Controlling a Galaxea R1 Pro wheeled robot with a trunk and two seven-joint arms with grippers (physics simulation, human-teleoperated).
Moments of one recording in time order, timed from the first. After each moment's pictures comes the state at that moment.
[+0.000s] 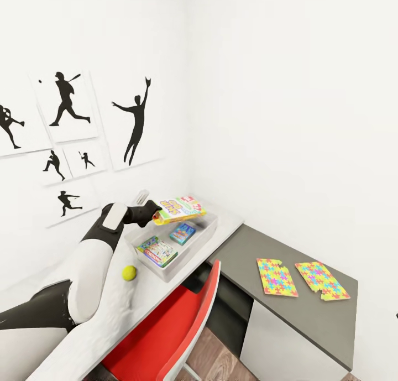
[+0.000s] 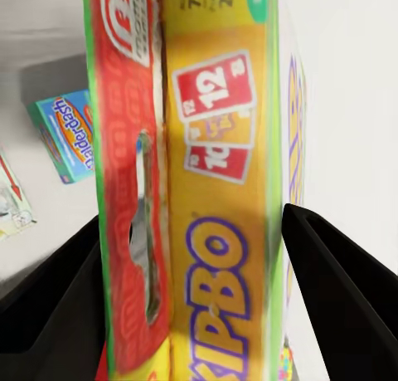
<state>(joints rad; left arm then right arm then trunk) -1.13 -0.06 0.33 -0.54 0.68 0.69 0.17 0.10 -0.24 -0.93 -1.34 -1.02 0.95 1.17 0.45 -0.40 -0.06</state>
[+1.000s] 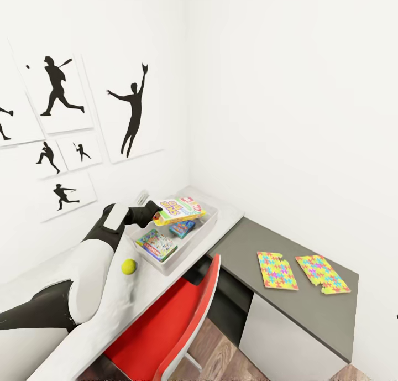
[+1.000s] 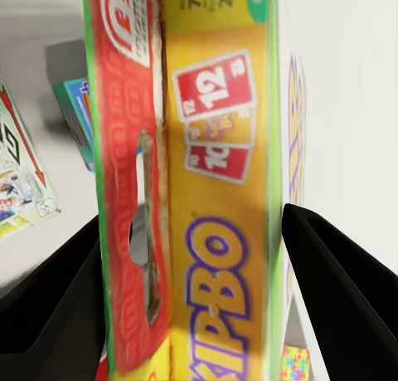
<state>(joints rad) -1.13 -0.06 0.33 -0.53 0.68 0.68 0.18 0.10 -0.25 -0.93 -1.33 -1.02 0.95 1.17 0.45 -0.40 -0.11</state>
